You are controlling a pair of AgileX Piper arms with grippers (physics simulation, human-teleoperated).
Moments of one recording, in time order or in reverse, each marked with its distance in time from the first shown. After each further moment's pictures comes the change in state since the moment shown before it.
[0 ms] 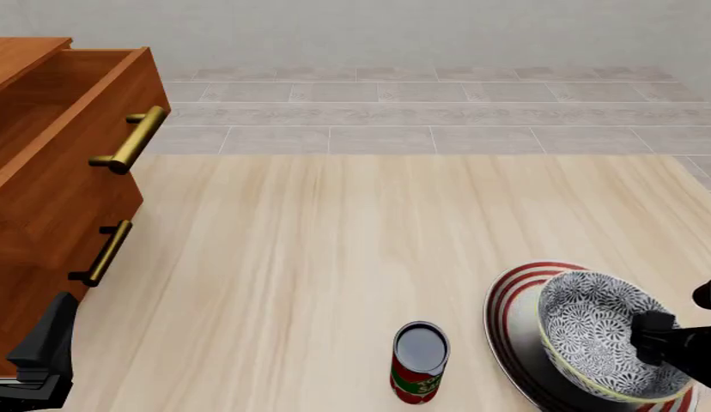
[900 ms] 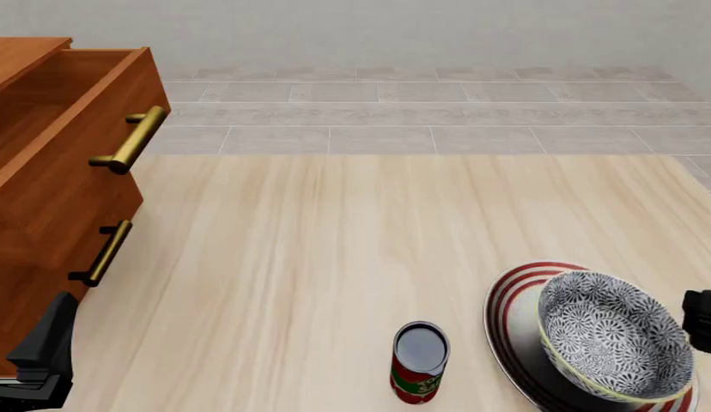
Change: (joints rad) left arm 0.000 0.000 0.000 0.000 0.000; right arm -0.065 -0.233 -0.182 0.307 -0.072
